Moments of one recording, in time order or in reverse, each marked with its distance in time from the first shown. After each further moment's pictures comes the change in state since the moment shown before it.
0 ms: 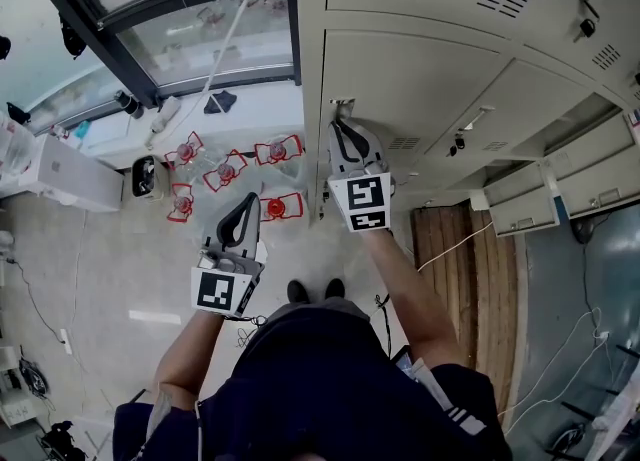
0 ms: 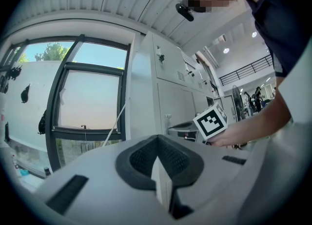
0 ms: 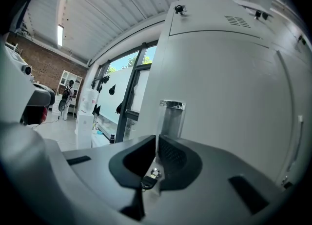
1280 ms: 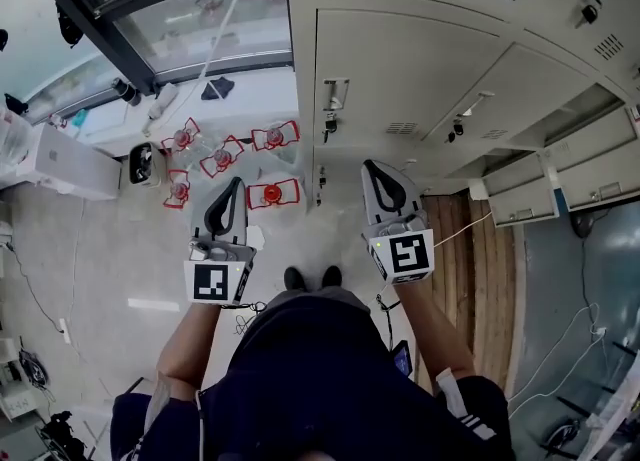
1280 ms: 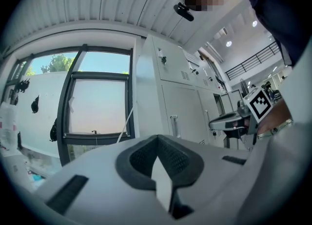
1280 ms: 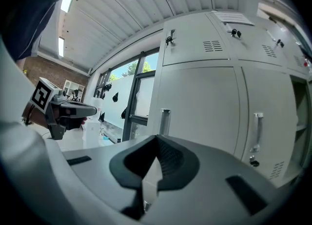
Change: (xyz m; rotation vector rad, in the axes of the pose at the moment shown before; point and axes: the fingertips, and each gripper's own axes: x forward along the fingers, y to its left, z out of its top) left arm -0.007 0.008 0.005 0.049 -0.017 0.118; right arm -0.127 -0.001 -0.008 0.061 -0.043 0.030
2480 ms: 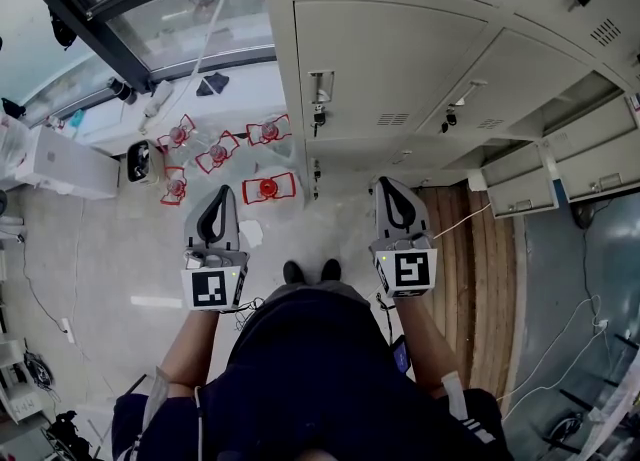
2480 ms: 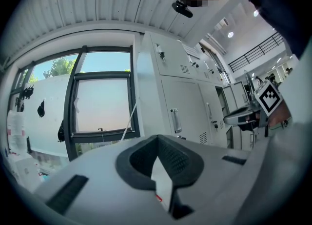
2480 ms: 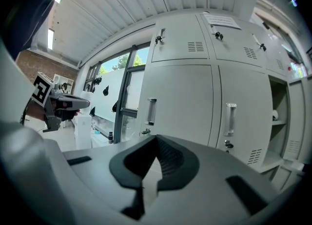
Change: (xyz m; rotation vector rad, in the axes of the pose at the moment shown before) left arm -0.020 -0.003 -0.025 0.080 0.111 0.055; right arm -0.051 -0.022 -0.036 0.027 0.081 -0.125
